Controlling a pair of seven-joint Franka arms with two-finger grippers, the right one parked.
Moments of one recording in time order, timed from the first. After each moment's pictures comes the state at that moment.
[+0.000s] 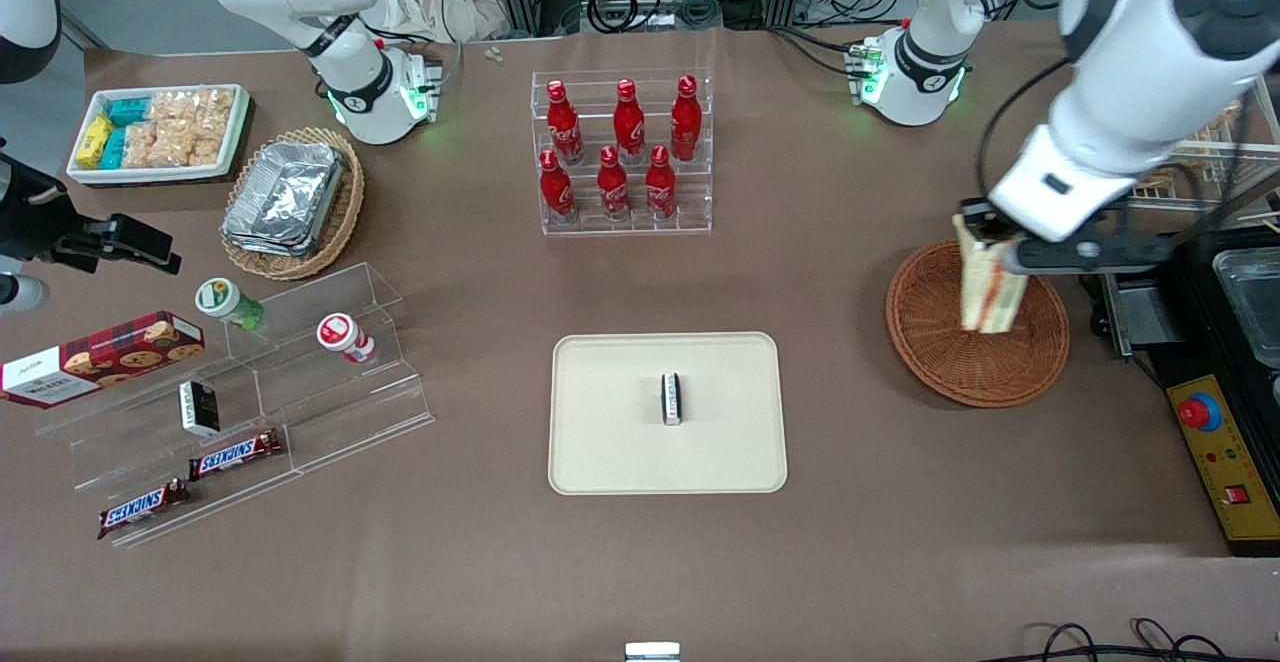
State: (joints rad) arm 0.02 0.02 -0.34 -1.69 0.03 1.64 -0.27
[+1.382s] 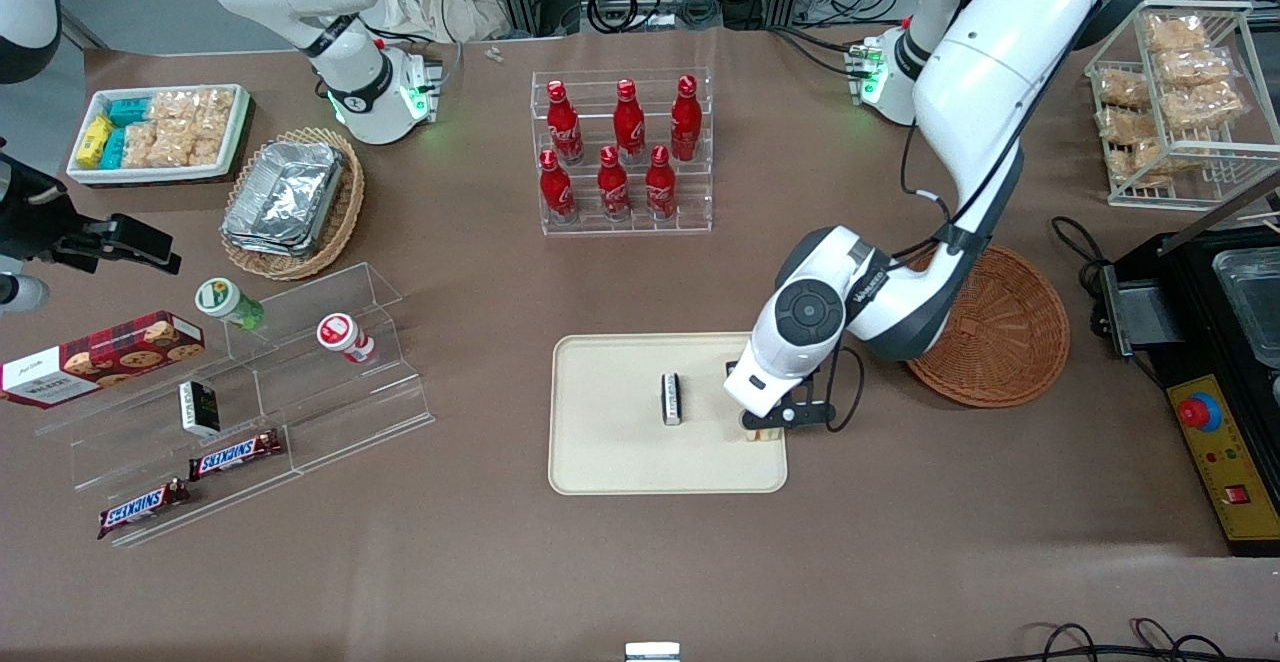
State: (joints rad) arm -0.18 0.73 -0.42 -1.56 0.29 2.18 -0.77
